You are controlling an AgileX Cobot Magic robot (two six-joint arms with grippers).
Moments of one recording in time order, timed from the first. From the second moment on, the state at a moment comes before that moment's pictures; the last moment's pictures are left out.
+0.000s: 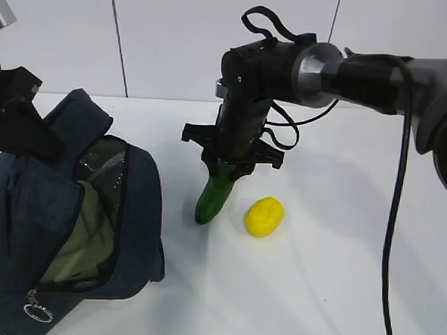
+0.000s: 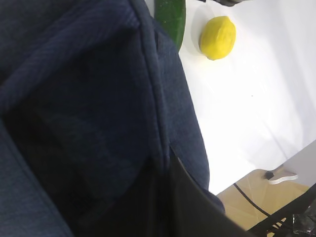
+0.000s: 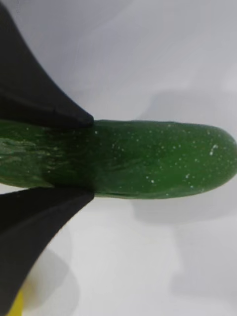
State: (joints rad) left arm -0.13 1.44 -1.03 -0.68 0.98 0.35; right arm 0.50 2.37 -1.96 -0.06 0.93 0.76
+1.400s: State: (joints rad) left arm -0.13 1.44 -1.03 -0.68 0.91 0.36; right arm 0.51 2.08 -2.04 0.19 1.25 0.07
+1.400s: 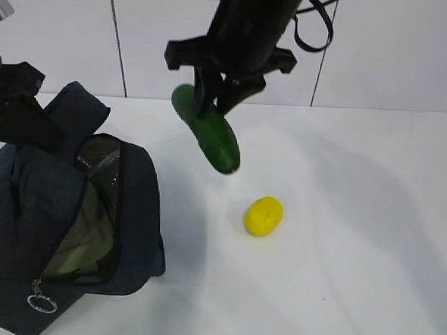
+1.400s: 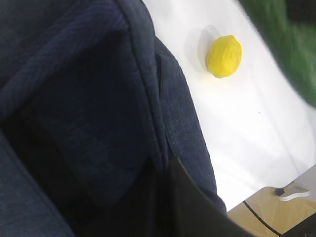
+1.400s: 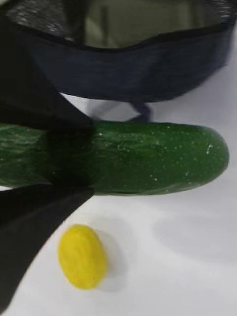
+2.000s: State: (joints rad) left arm -0.13 1.44 -1.03 -0.69 0.93 0.36; right arm 0.52 1.75 -1.36 0.85 0.83 -0.41
